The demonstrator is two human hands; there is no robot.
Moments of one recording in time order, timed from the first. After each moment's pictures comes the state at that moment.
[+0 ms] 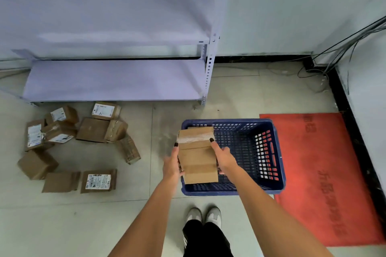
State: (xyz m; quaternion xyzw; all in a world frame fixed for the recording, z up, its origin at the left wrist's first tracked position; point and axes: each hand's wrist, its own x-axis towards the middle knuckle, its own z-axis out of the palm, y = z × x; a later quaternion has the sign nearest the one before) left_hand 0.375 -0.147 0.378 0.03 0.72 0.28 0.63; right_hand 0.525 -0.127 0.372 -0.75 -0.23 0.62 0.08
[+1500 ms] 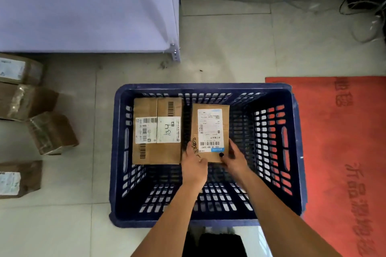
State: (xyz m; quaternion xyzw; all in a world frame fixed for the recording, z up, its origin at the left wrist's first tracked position) left_hand 0.578 -0.135 0.051 0.34 0.77 0.06 0.54; right_hand 0.699 -0.127 0.036 -0.73 -0.18 0.64 0.15
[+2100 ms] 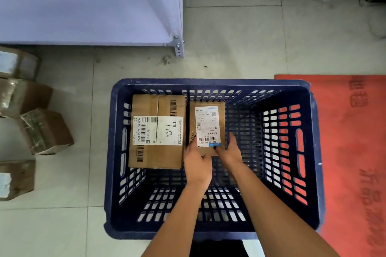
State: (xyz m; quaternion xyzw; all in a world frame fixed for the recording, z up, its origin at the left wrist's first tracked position) left_hand 0.579 -0.123 0.029 0.33 0.78 0.13 0.51; right_hand 0.669 -0.095 0.010 -0.78 -0.26 0.57 0.05
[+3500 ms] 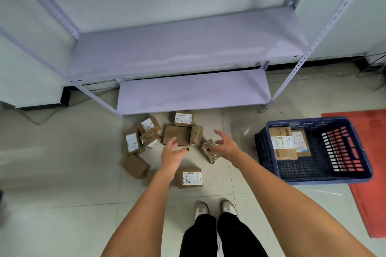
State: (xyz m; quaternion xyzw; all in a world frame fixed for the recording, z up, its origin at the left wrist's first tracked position) left_hand -0.078 -0.164 0.534 0.27 0.76 0.23 0.55; right_hand 0.097 -0.139 0.530 -0.67 -0.35 0.64 0.13
